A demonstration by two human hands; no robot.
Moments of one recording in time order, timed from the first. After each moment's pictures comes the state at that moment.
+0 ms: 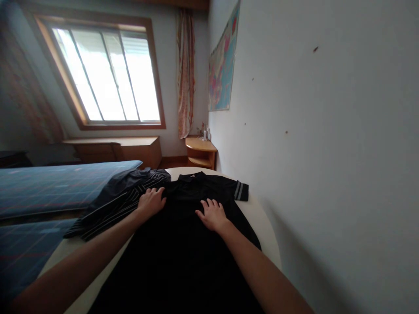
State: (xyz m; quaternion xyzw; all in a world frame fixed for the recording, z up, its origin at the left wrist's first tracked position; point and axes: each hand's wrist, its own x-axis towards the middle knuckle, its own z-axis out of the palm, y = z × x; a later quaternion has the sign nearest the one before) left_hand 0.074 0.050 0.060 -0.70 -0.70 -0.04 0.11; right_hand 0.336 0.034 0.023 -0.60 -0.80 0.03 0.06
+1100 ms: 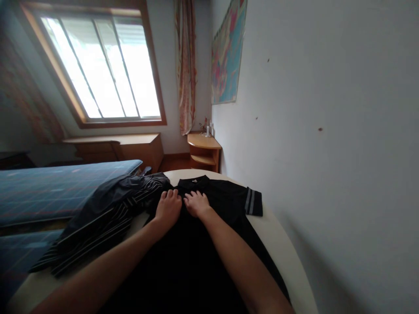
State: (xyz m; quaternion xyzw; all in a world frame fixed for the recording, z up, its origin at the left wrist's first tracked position) left_hand 0.143 0.102 0.065 -0.77 -0.62 -0.03 0.14; right_hand 0.268 0.163 0.027 -0.54 -0.84 0.08 0.06
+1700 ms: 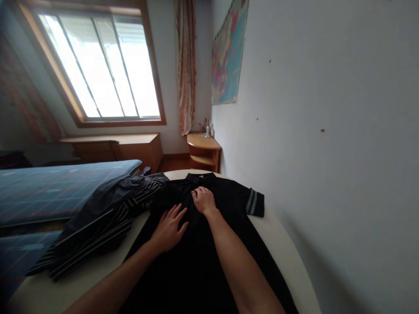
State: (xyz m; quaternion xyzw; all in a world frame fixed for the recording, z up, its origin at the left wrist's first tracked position) left_hand 0.120 0.077 -0.009 -0.79 -0.60 -0.14 -0.03; right_hand 0.282 0.187 0.006 -0.58 -0.79 0.08 0.19
